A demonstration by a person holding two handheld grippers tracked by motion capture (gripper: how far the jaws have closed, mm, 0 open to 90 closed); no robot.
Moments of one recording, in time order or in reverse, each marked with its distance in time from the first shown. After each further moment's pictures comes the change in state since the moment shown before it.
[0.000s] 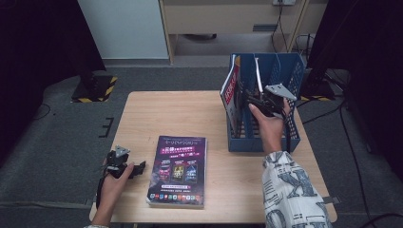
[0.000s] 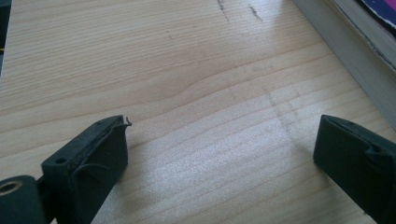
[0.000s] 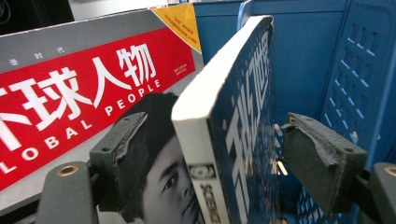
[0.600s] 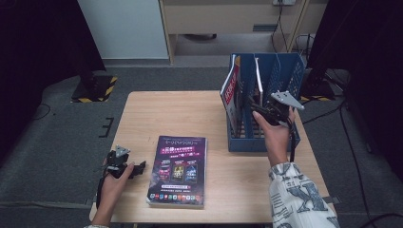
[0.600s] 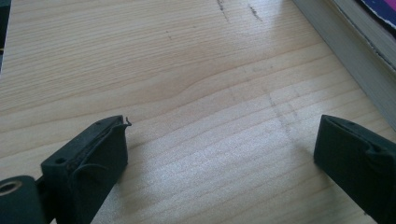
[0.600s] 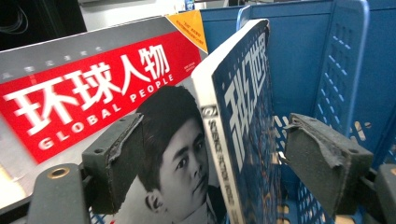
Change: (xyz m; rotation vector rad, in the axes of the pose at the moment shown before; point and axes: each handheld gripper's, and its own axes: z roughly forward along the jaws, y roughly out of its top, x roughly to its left) left arm 0.000 0.000 0.000 0.001 0.000 0.000; right arm 0.002 -0.007 -0.033 -0.026 0.029 0.015
